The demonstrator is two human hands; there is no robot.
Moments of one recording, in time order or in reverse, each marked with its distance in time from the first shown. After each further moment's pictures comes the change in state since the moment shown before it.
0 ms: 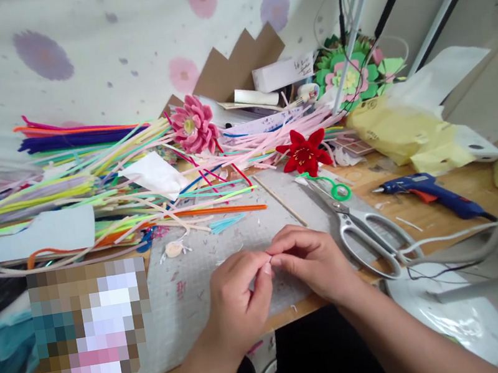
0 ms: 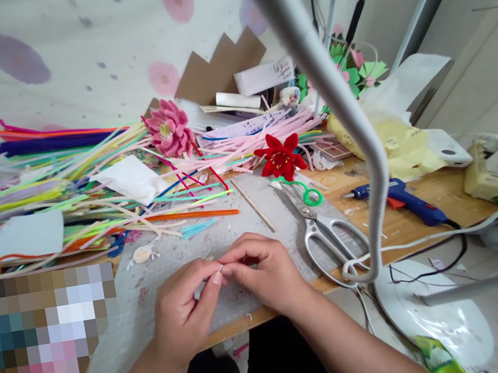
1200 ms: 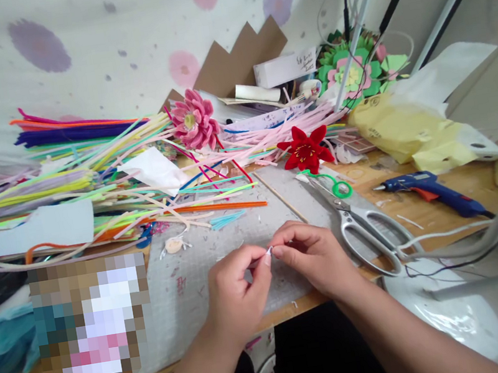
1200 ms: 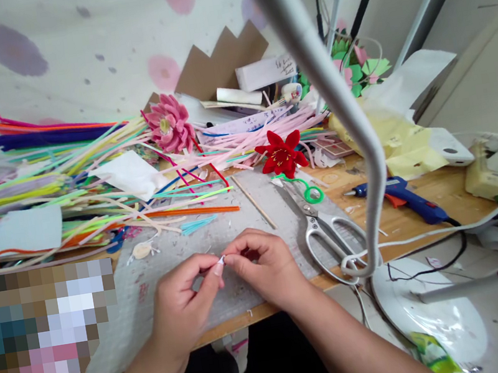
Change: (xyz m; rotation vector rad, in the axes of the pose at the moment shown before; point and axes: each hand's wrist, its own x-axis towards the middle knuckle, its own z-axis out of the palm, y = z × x) left_hand 0.000 0.002 0.002 -0.036 0.024 -0.238; right_hand 0.002 -0.003 0.002 -0.072 0.051 0.083
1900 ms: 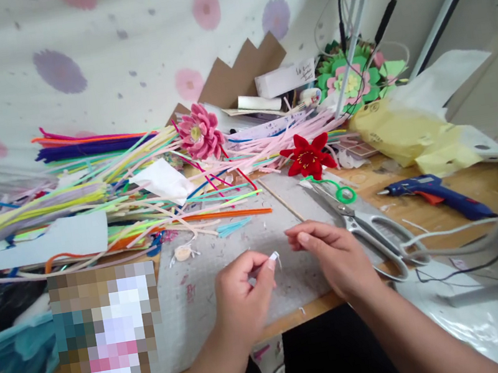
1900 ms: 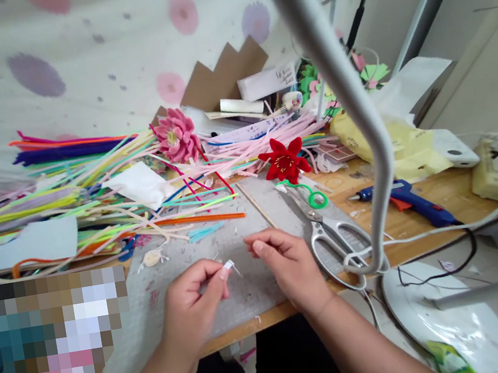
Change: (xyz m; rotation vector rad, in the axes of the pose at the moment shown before) left_hand 0.002 0.000 0.000 -0.156 -0.018 -0.242; right_hand -0.005 0.012 -0.011 0.072 0.127 -0.001
